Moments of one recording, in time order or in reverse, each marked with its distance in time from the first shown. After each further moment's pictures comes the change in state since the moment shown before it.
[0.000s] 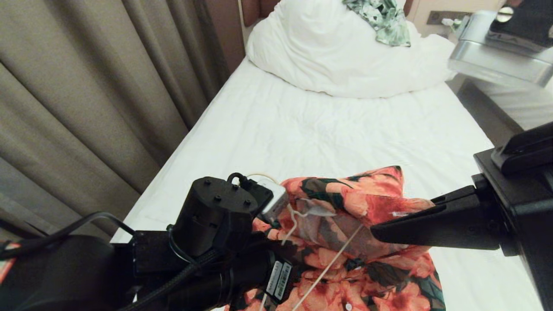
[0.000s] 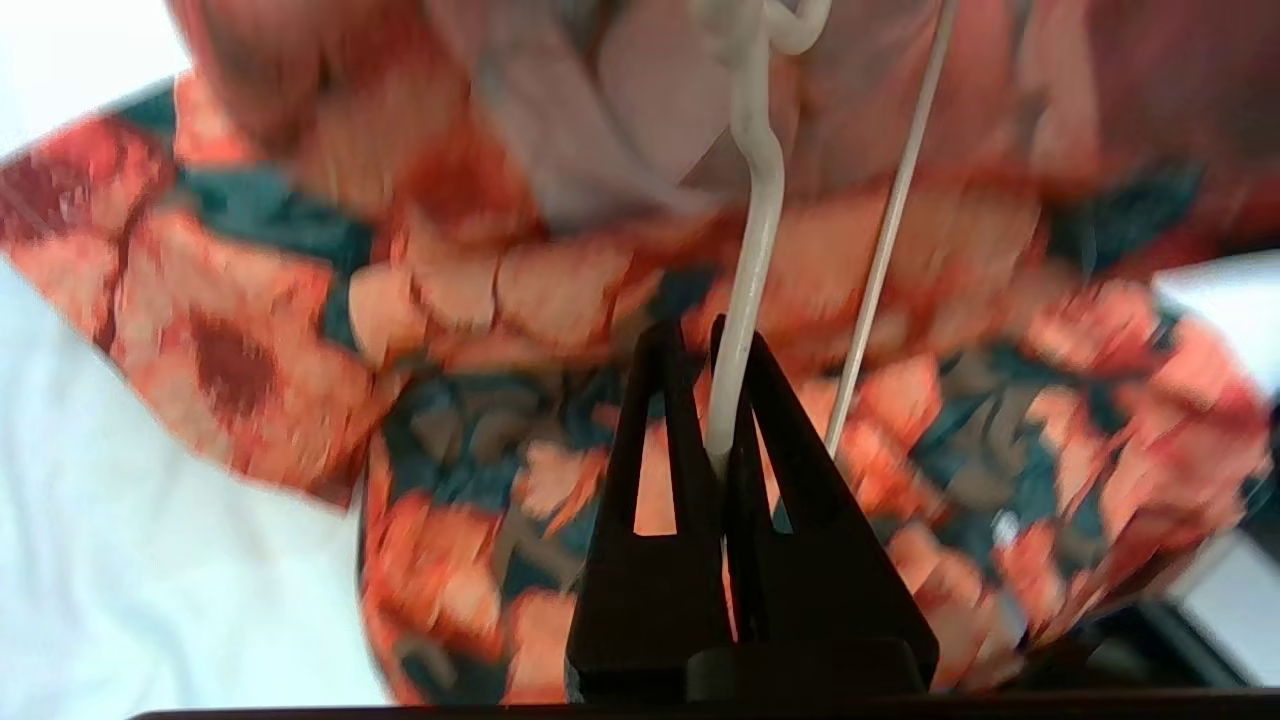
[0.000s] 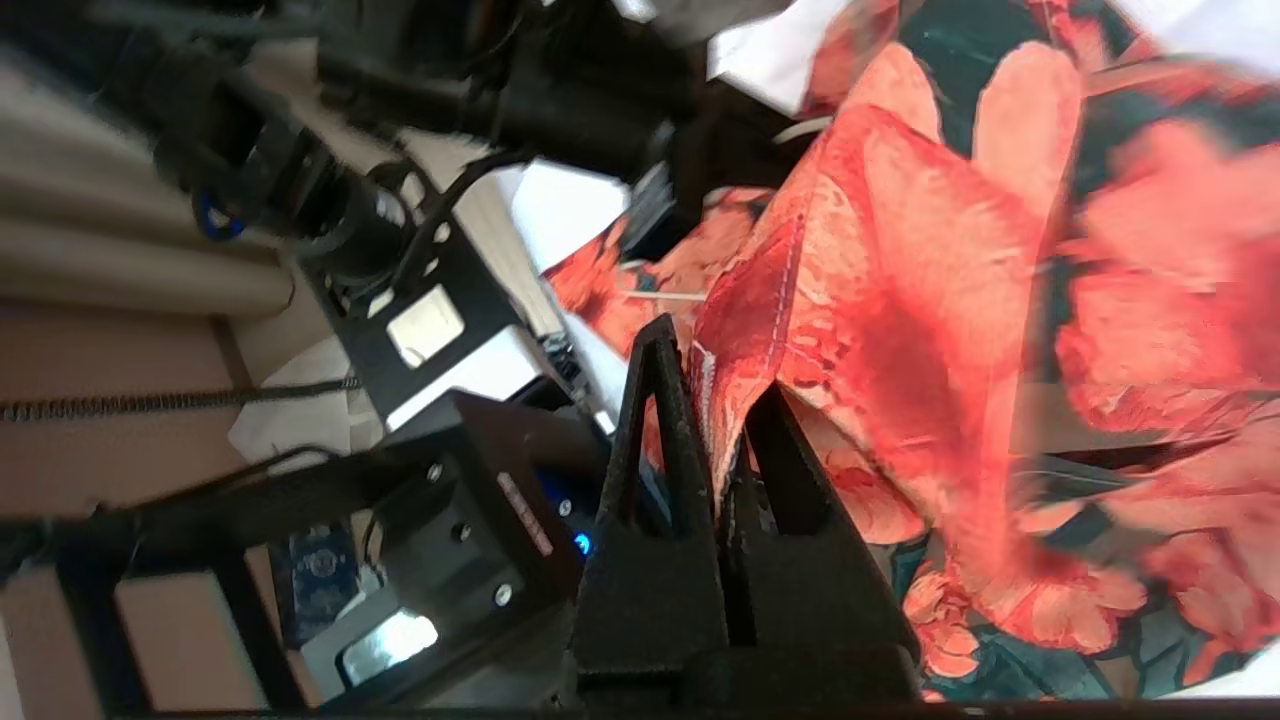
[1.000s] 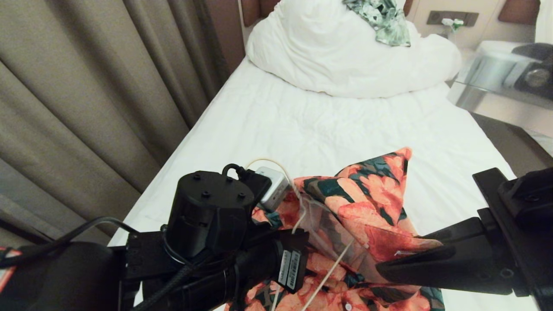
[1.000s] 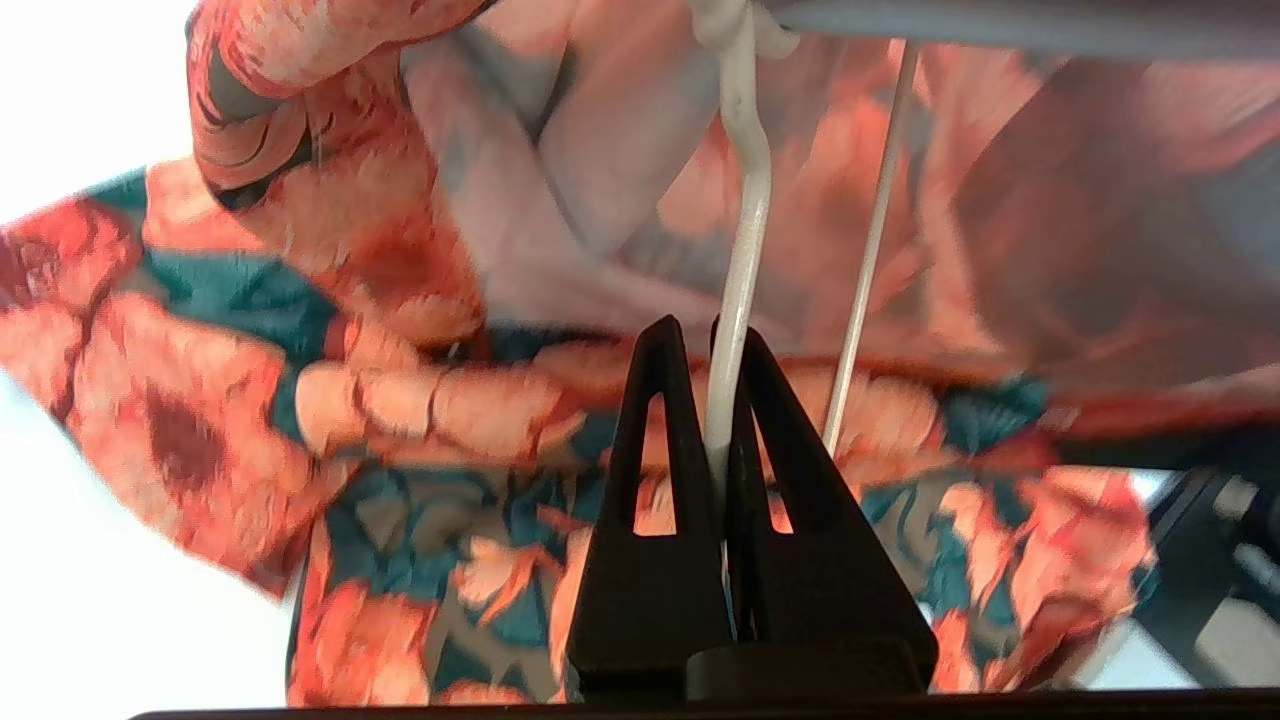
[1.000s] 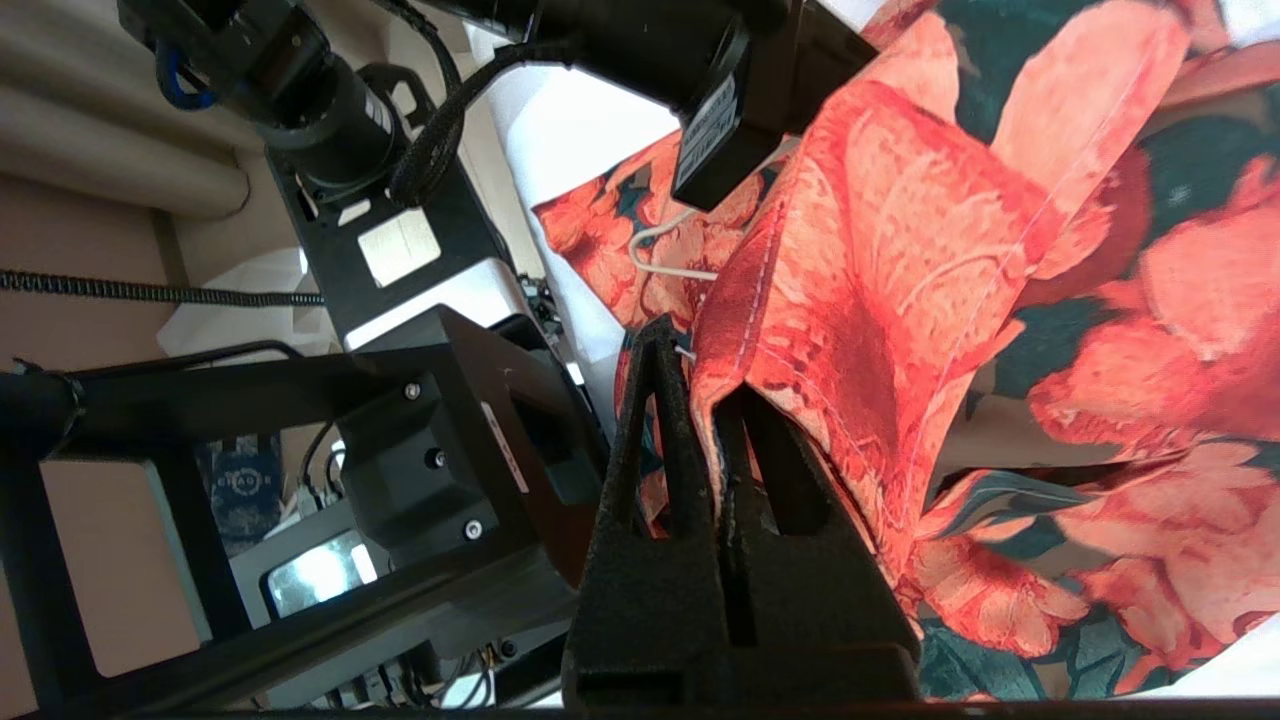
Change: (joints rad) left arm -0.024 -0.002 0.014 -0.146 0.000 -0.049; right arm 0.046 -0.021 0.064 -0.001 0.002 -0.133
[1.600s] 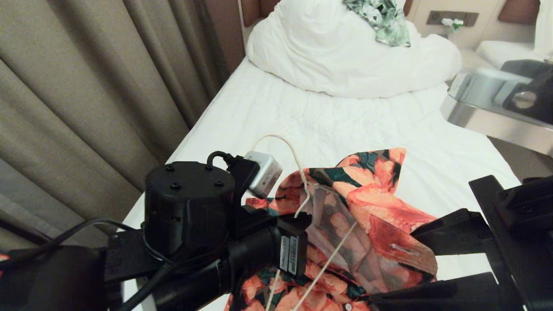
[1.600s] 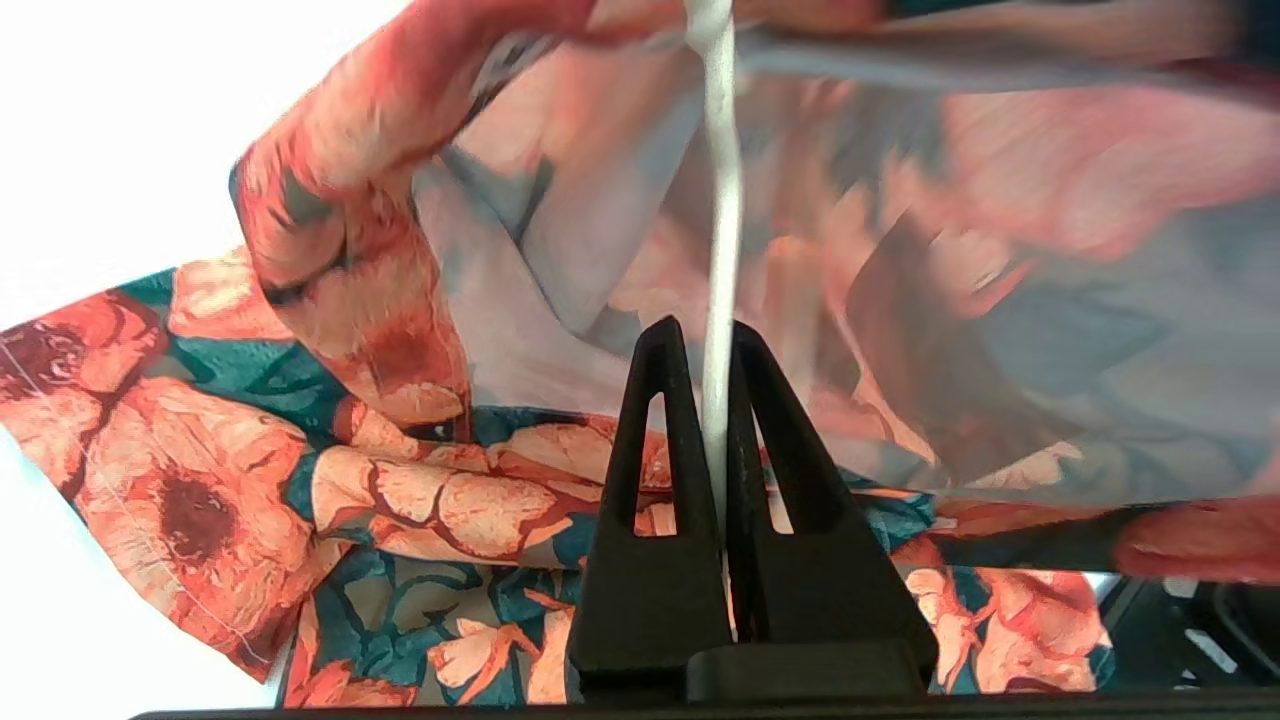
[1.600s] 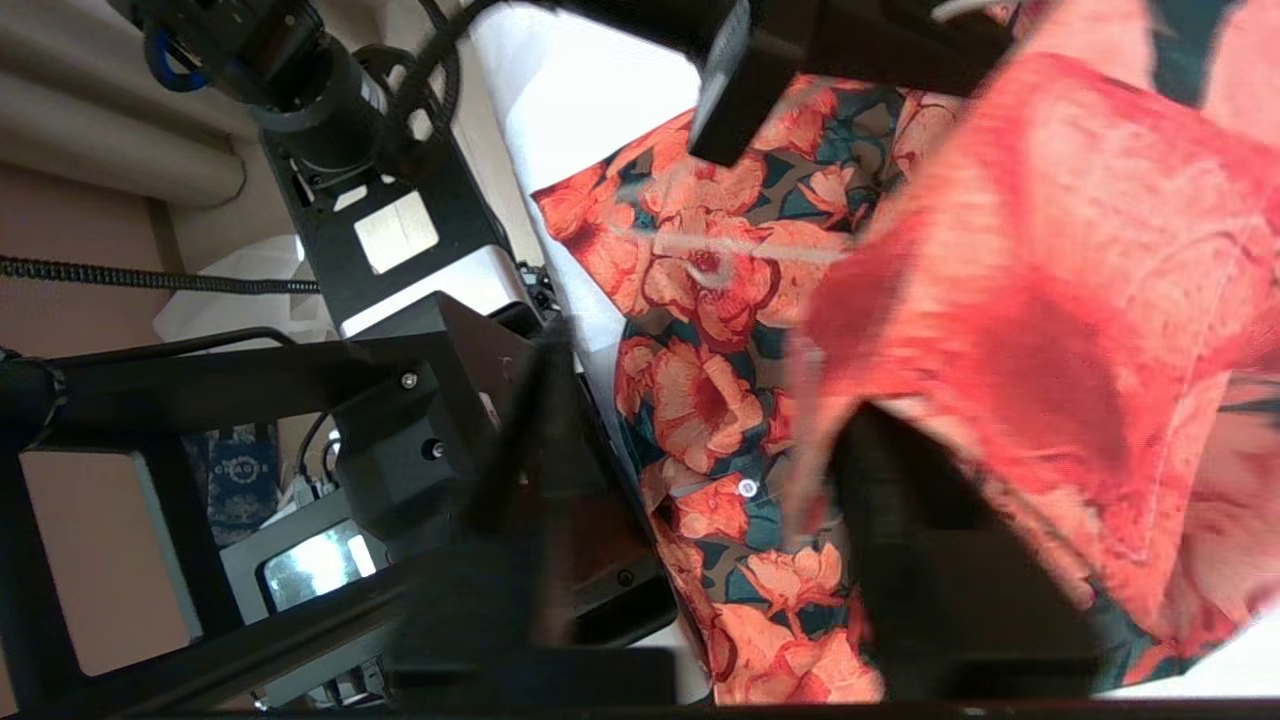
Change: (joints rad) left arm 0.000 -0.024 0.024 -0.130 0.002 -0.001; right arm 0.007 0.002 0.014 -0.003 -0.008 0.000
